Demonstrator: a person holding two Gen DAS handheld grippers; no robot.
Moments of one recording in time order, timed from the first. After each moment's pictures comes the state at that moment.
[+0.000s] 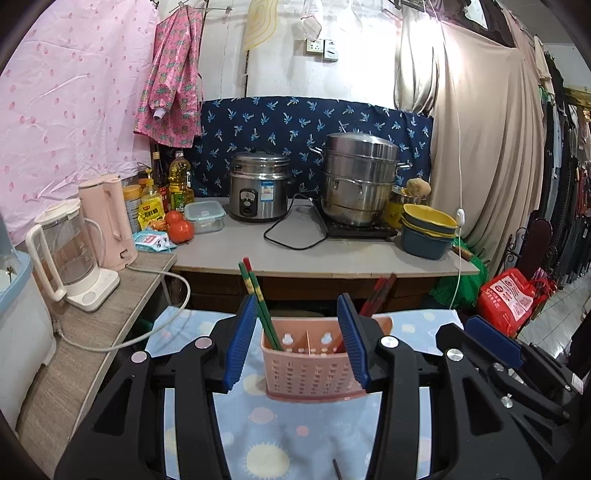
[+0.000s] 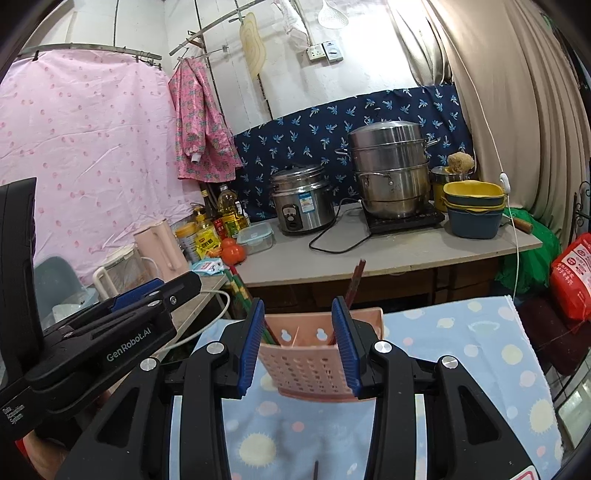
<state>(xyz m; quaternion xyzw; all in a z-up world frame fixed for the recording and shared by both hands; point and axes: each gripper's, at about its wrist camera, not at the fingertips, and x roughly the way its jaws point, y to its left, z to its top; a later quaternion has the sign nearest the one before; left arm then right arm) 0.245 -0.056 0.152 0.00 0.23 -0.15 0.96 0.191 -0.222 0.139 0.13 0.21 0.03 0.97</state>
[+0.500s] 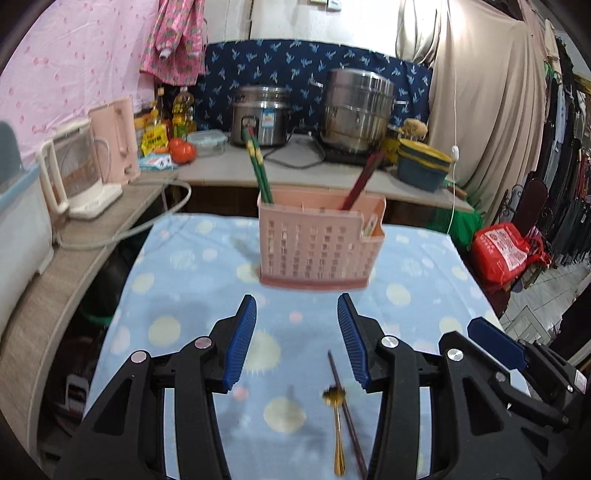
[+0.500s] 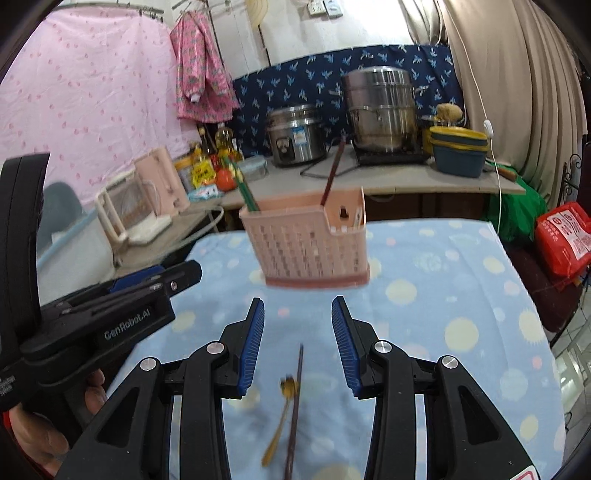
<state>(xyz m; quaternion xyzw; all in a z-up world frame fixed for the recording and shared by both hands) 0.166 -0.041 0.056 0.00 0.33 -0.15 0.93 0.098 -0.203 0.055 0.10 0.31 0.02 0.95</state>
